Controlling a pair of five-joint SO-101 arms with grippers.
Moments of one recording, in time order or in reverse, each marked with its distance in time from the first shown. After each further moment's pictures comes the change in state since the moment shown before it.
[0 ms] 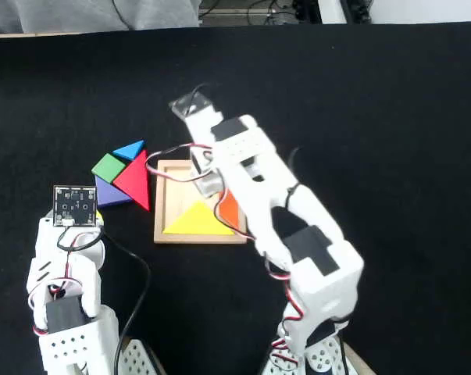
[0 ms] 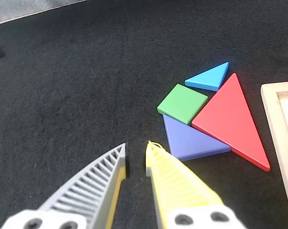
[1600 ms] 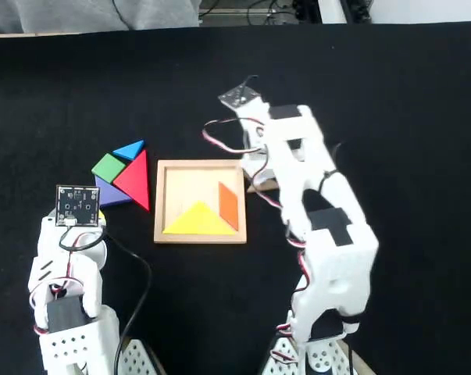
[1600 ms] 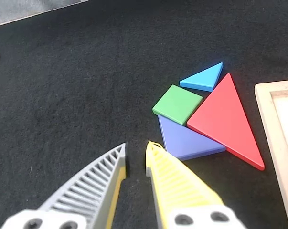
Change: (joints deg) left arm 1.1 0.0 0.0 0.0 0.0; right arm 17.2 7.2 -3.3 1.0 20.0
